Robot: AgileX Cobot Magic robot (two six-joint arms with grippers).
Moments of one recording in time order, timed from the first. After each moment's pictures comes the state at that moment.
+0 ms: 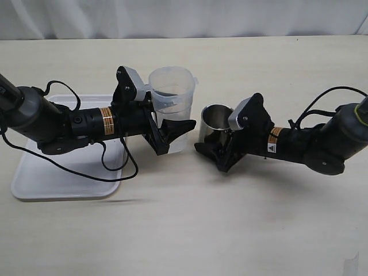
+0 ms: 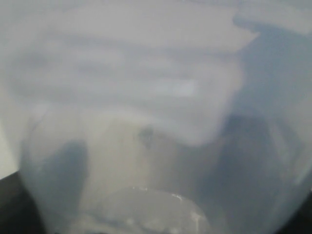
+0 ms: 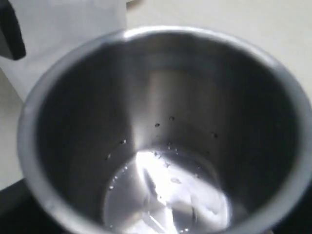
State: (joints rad) left arm -0.40 2.22 -0.91 0.86 -1.09 -0.31; right arm 0.18 2.20 -0.77 -0.83 -0.95 0.17
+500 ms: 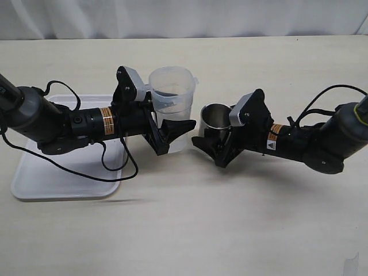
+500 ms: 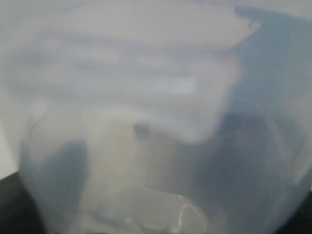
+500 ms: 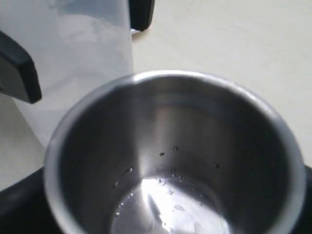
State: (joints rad) left arm -0.40 2.22 -0.91 0.86 -1.09 -0.30; right arm 0.18 2.20 -0.77 -0.83 -1.02 0.17
